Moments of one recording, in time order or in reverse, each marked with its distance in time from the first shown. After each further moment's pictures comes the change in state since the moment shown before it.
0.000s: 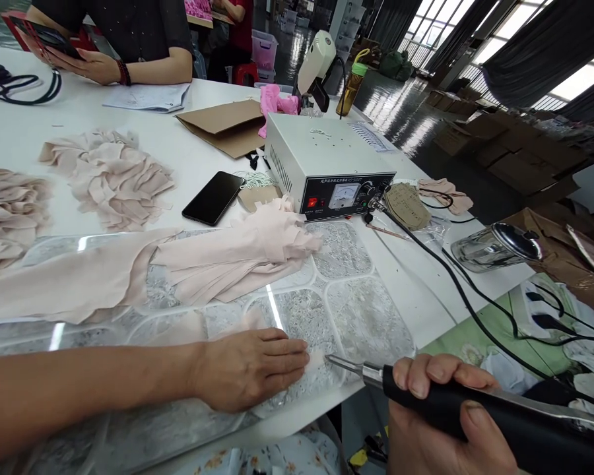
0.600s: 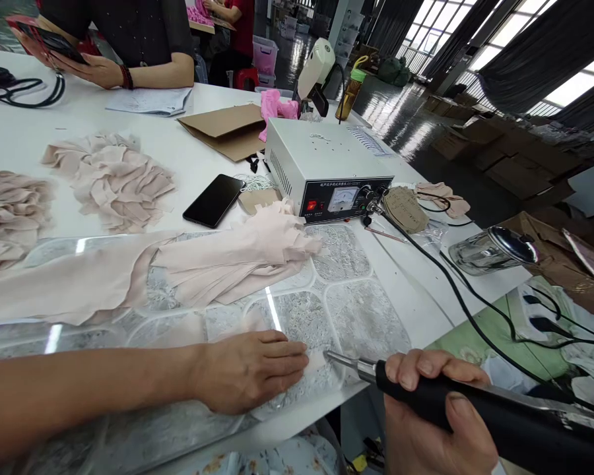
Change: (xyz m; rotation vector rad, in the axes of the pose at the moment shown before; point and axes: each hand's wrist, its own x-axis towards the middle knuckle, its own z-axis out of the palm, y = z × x) left_hand 0.000 -0.001 0.000 0.004 0.014 0.019; right_hand 0.000 0.003 -0.002 0.030 -0.060 0.008
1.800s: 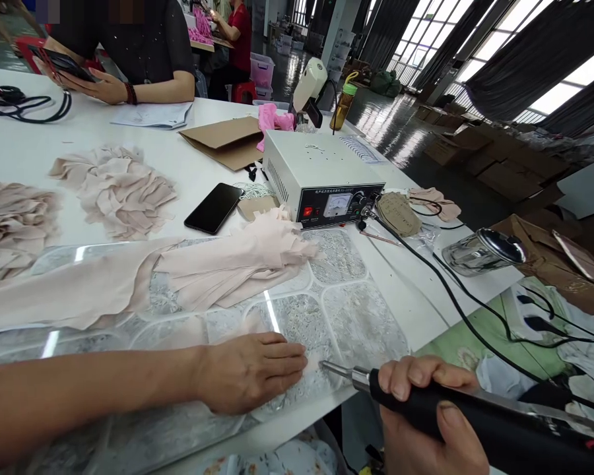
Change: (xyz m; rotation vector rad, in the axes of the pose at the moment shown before) left_hand 0.003 0.000 0.001 0.041 0.027 0.024; right_hand -0.009 -0.005 0.008 0.010 -0.047 0.009
